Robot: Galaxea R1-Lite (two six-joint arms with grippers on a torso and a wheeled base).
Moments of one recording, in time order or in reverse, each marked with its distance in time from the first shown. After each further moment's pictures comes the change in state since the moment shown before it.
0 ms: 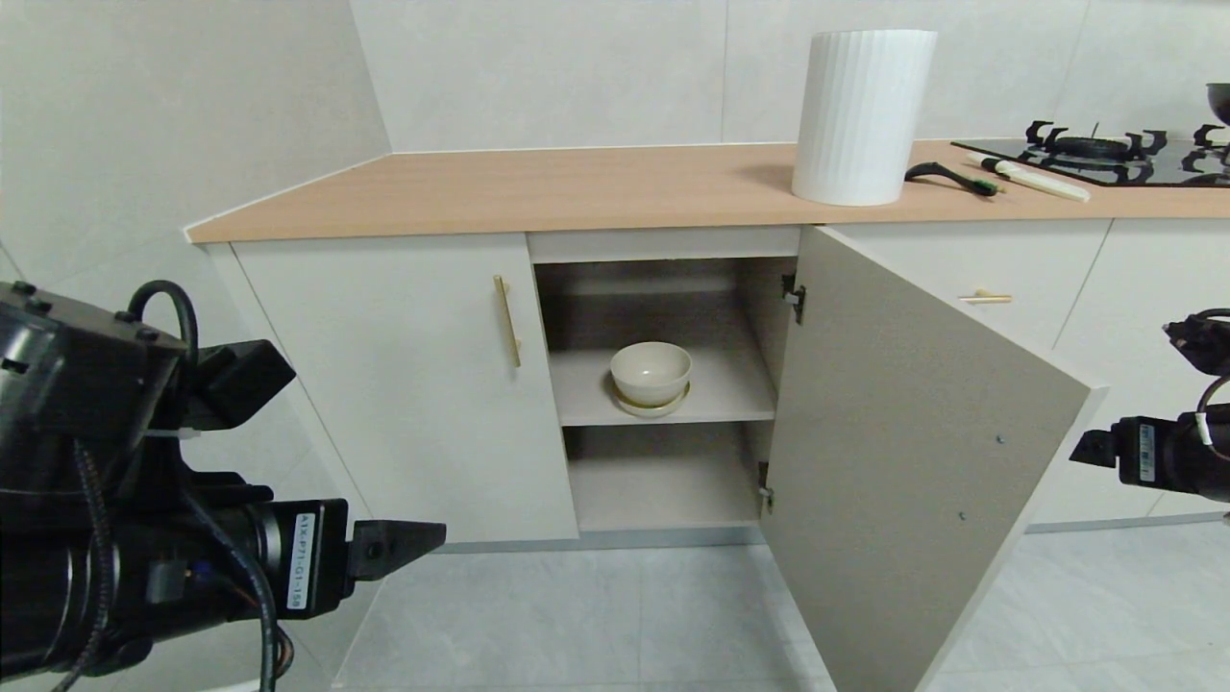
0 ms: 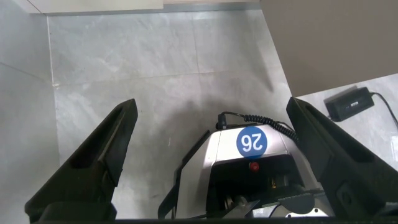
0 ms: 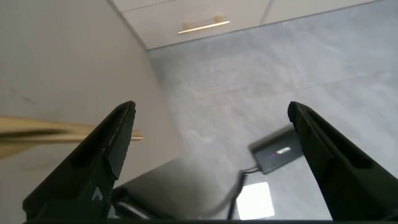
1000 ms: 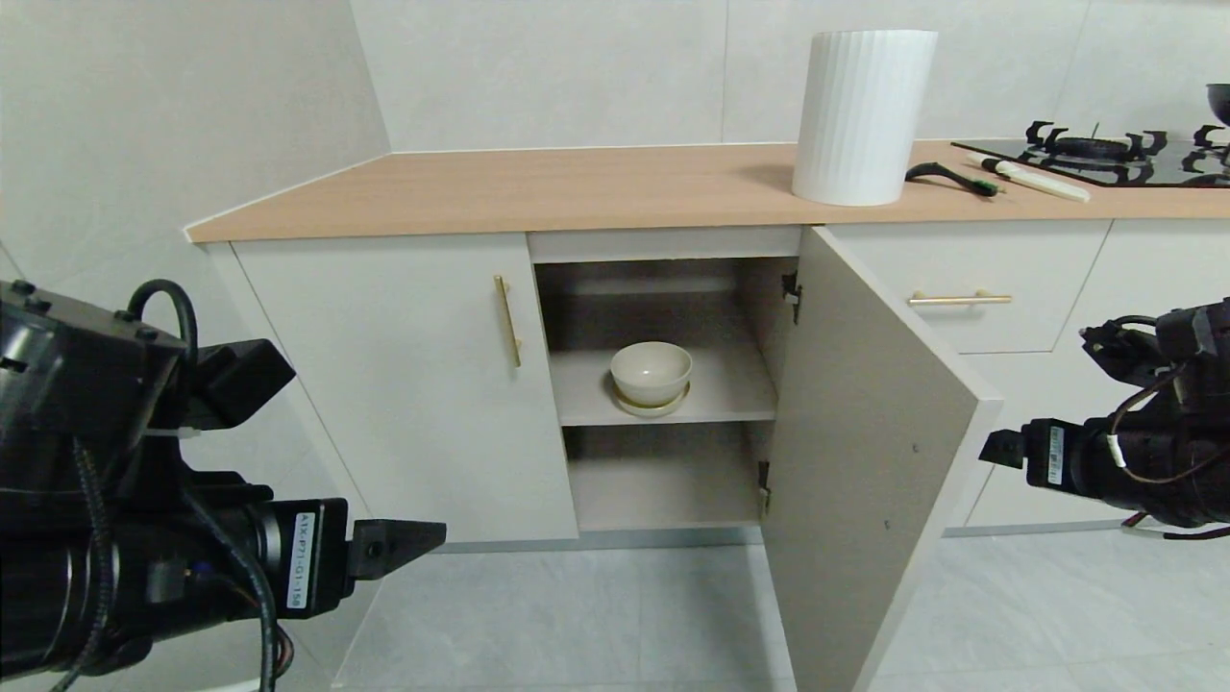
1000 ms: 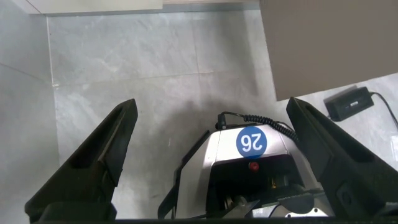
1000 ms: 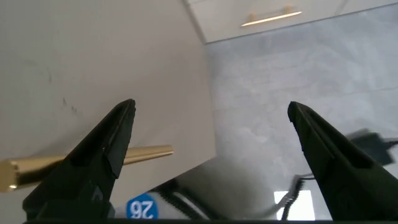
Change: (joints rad) left arm 0.000 0.000 -0.001 0.000 0.000 0.000; right arm 0.238 0.031 0.035 -0.086 0.008 0.204
